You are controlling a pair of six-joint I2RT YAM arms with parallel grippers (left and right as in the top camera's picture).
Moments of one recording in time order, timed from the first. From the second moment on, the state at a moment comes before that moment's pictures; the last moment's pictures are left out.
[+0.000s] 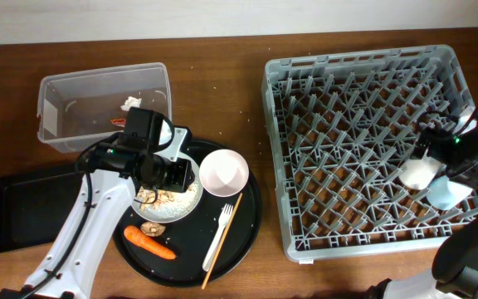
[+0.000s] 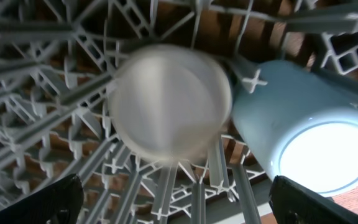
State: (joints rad) left arm -0.21 1.44 1.11 -0.93 0.28 0.00; right arm -0.52 1.72 1.47 -1.25 -0.10 0.06
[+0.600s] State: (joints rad) left arm -0.21 1.44 1.11 -0.97 0.23 -0.03; right arm -0.10 1.60 1.53 -1.47 -0.51 -0.14
